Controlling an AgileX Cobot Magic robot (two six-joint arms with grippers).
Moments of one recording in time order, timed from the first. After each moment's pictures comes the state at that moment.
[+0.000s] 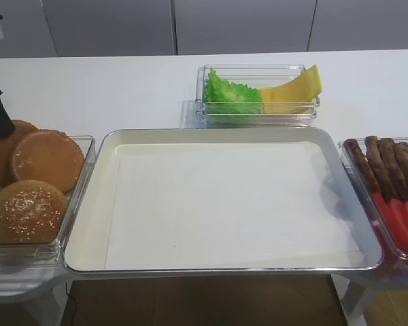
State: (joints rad) left arm 0.12 1.69 -1.40 -0.28 1.23 0.64; right arm 0.07 -0.02 -0.49 0.00 1.13 0.03
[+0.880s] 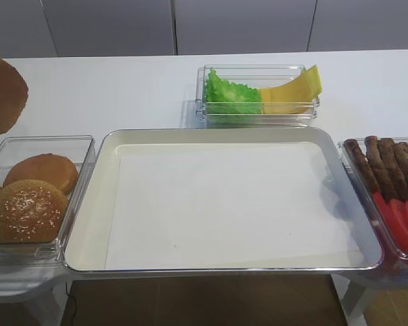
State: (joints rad) left arm 0.10 1.38 -1.40 -0.27 1.24 0.52; right arm 0.07 -0.02 -0.49 0.00 1.13 0.03
